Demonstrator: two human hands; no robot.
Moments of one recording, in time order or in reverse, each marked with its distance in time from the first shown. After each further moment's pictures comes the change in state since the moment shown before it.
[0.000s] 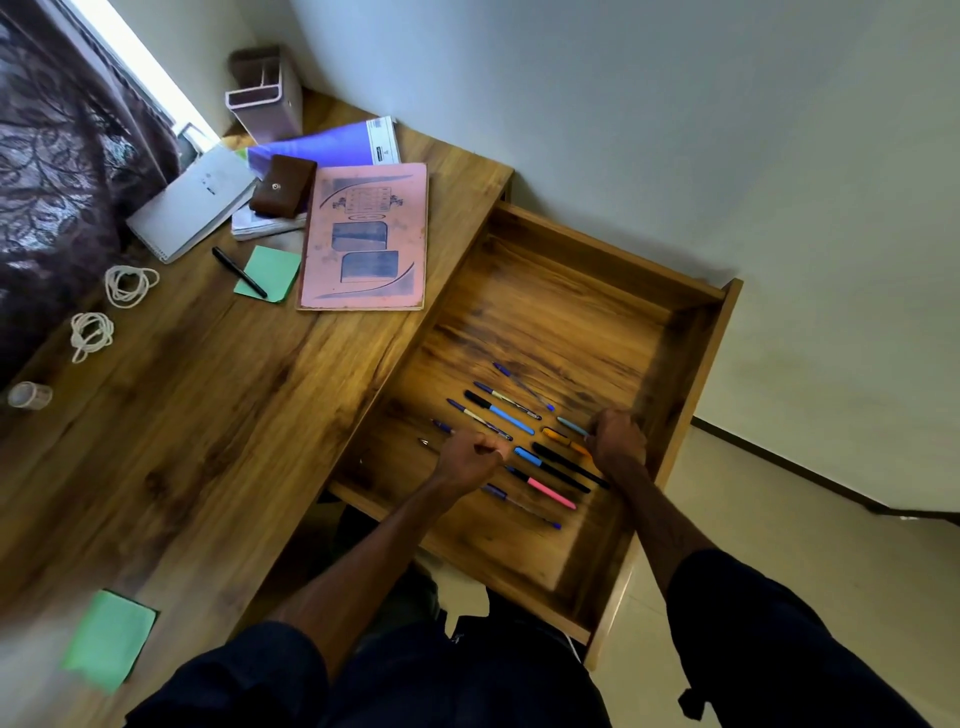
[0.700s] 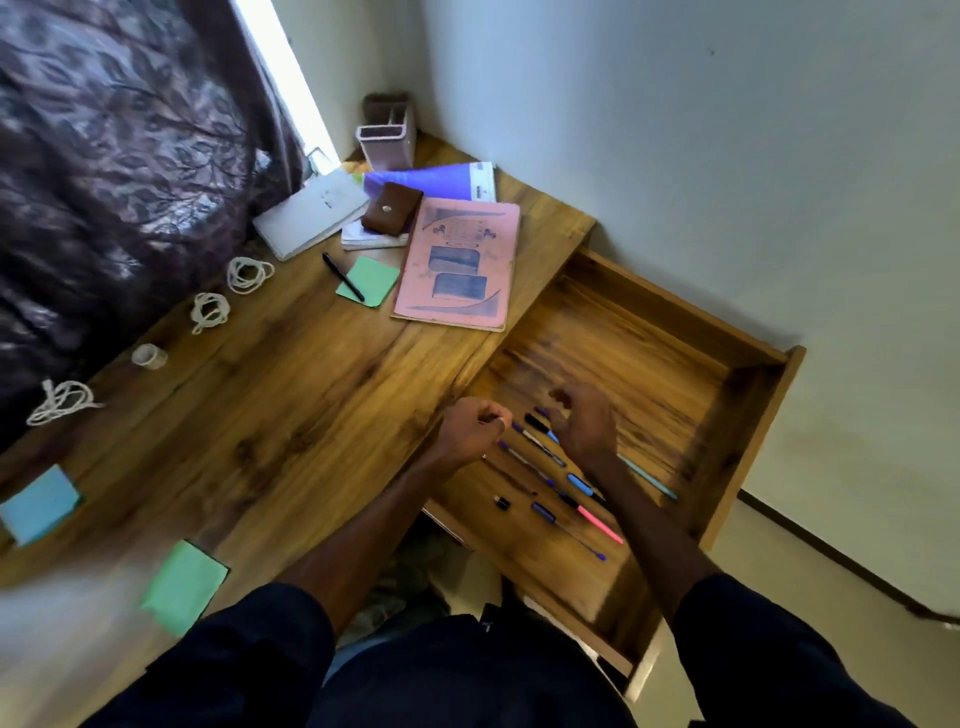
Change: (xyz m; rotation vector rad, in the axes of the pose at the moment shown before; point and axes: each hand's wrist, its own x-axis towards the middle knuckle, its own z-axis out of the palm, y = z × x) left_hand -0.018 -0.005 -0.106 0.015 0.226 0.099; right_hand -0.038 -0.161 -0.029 0.254 0.232 -0.453
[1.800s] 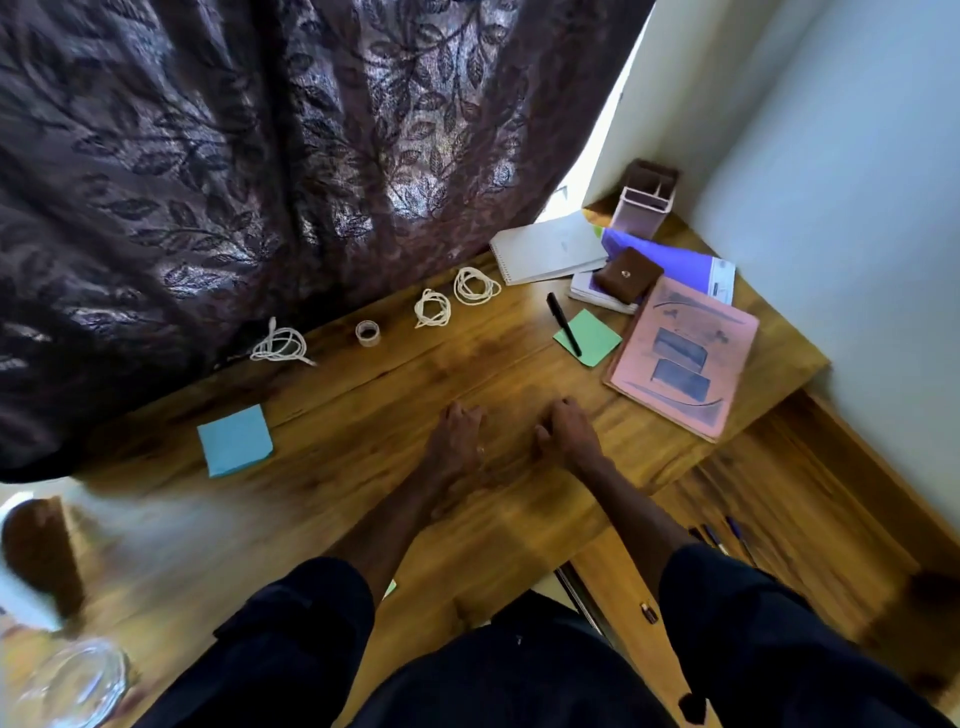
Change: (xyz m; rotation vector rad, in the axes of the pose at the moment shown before) left_hand -0.017 -0.207 -0.251 0.332 0.212 -0.135; right_hand 0.070 -0.265 0.207 -0.217 -0.483 -0.281
